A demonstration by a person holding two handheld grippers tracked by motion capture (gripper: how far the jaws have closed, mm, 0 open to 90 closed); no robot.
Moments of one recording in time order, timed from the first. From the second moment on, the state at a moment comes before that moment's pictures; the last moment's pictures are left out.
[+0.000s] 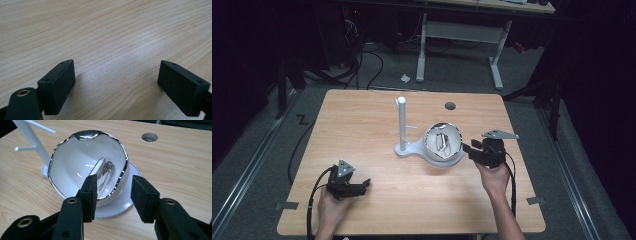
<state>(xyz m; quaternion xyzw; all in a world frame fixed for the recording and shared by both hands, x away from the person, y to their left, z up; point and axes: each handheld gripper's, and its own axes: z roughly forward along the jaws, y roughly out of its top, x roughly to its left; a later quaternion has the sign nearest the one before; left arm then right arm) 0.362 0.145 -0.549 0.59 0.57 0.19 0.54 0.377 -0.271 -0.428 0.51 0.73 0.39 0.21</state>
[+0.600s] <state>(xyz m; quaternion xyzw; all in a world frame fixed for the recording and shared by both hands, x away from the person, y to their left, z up) 0.362 0.145 -0.549 0.59 0.57 0.19 0.54 0.352 -0.292 -0.438 0.53 0.71 0.41 0.20</state>
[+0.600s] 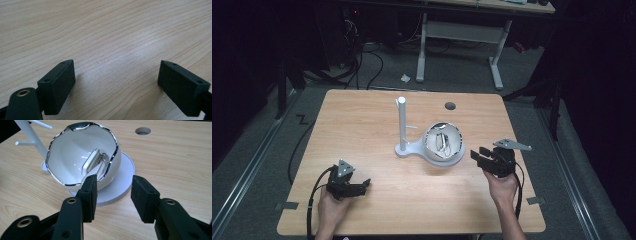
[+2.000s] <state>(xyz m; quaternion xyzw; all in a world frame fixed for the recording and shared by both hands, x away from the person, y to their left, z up) 0.362 0.145 -0.549 0.60 0.57 0.19 0.53 0.331 -0.275 -0.497 0.52 0.73 0.40 0.17</state>
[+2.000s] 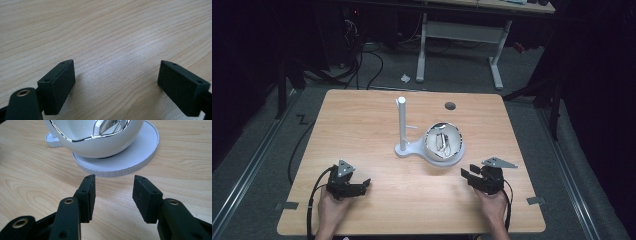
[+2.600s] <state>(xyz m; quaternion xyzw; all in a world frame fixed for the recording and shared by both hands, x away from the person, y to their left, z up) 0.362 0.145 -0.549 0.60 0.57 0.19 0.53 0.330 -0.257 -0.519 0.51 0.75 0.37 0.19</state>
